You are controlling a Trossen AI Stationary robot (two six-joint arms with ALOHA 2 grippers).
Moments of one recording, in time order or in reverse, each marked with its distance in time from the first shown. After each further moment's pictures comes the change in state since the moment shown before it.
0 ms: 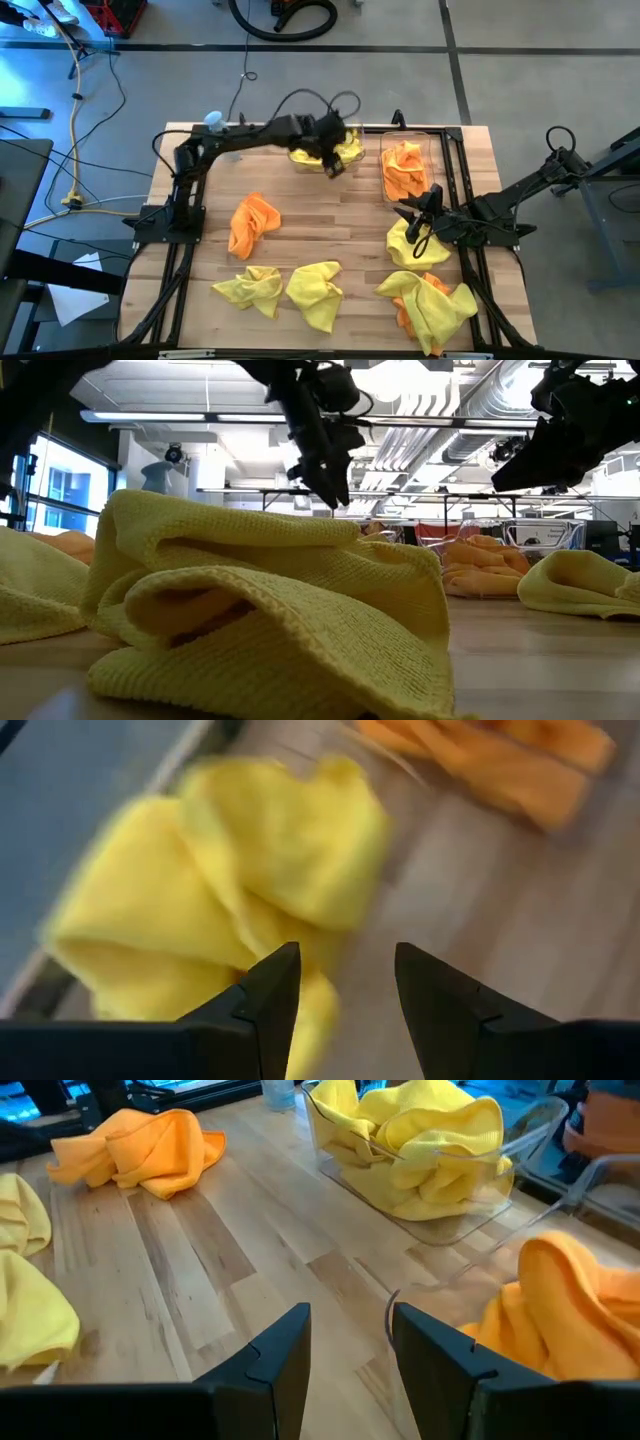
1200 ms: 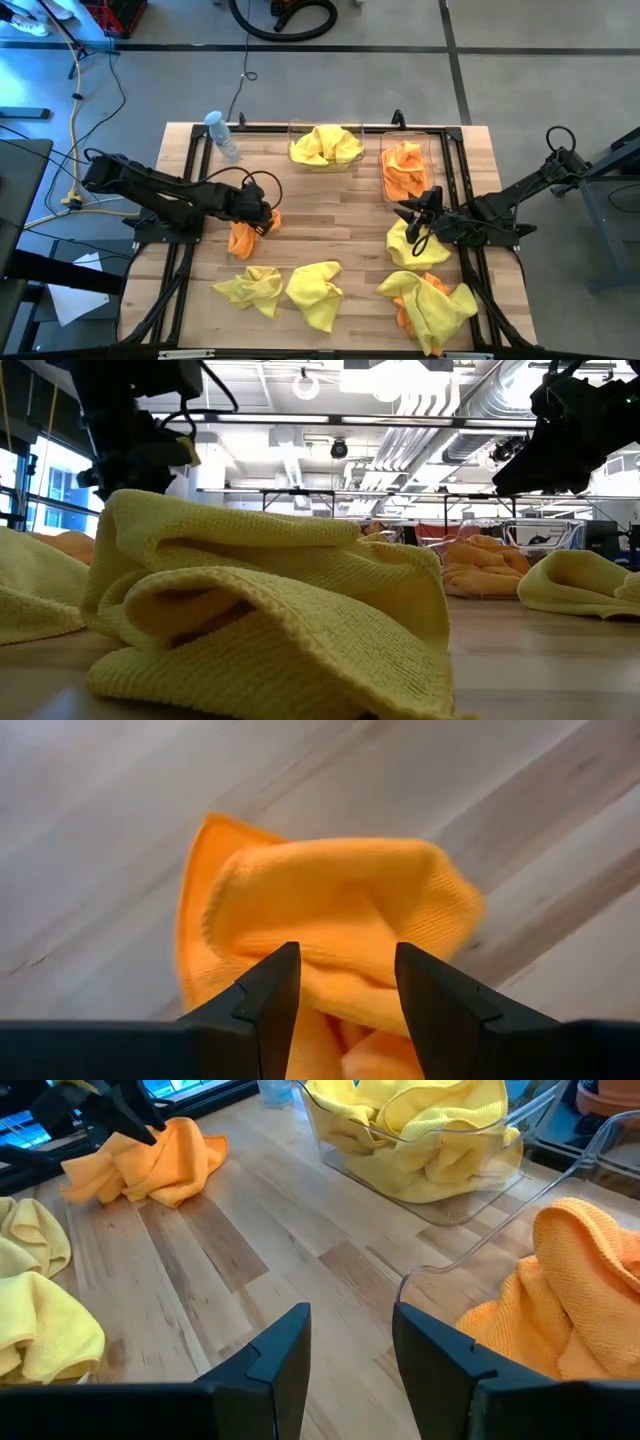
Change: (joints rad) left arm -0.465 -0.725 -1.047 -0.018 -0.228 -0.890; right arm 0.000 0.001 0.000 -0.007 -0.025 0.110
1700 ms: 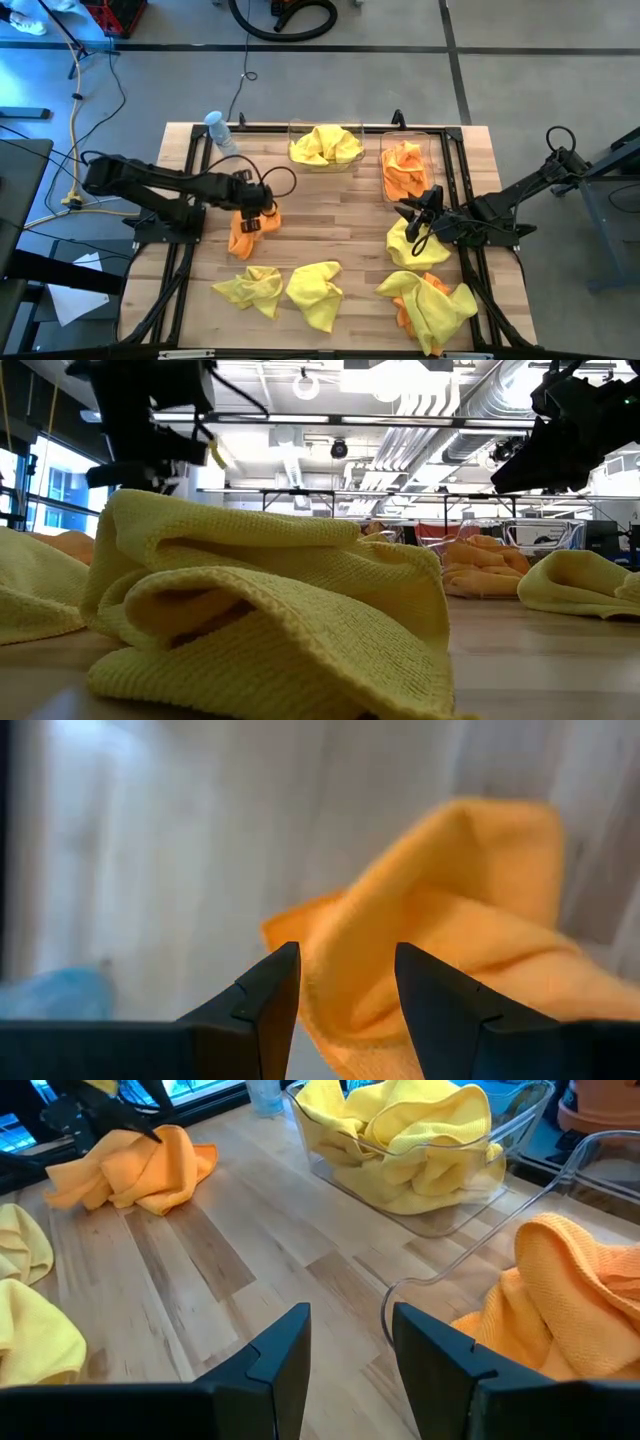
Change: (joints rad) left arm 0.135 0.006 0.005 0.015 0.000 0.885; right arm 0.000 0.000 0.000 0.000 0.039 -0.021
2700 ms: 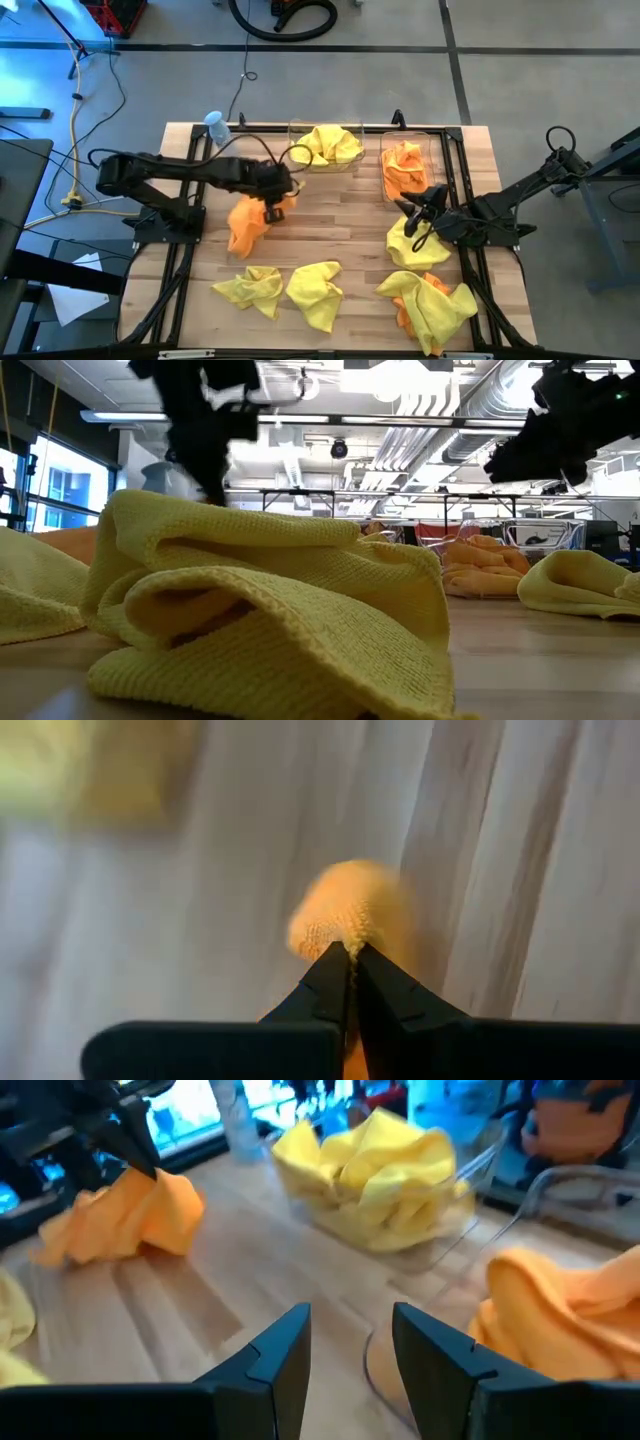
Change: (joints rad) left arm 0.111 0.119 0.230 0.106 0.188 0.082; right arm 0.000 0.001 0.000 0.065 0.111 0.004
